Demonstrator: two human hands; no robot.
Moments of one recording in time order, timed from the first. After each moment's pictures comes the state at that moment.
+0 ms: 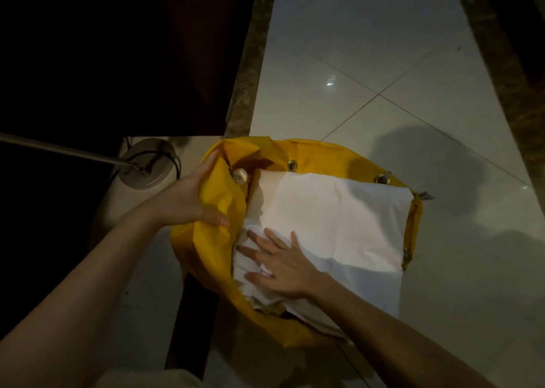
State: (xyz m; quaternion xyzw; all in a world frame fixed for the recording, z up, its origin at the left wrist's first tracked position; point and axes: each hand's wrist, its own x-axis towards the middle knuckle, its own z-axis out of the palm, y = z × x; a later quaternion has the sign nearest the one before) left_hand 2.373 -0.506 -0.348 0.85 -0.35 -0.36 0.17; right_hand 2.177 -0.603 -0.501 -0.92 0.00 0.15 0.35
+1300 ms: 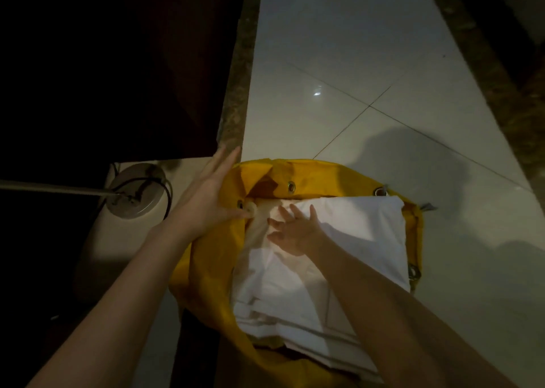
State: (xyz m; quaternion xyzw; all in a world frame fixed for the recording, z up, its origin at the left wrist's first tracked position) left_hand 2.368 -0.566 -0.347 0.87 -0.43 -0.20 0.12; right_hand 2.257 -0.684 -0.519 -0.94 0.16 0.28 0.14
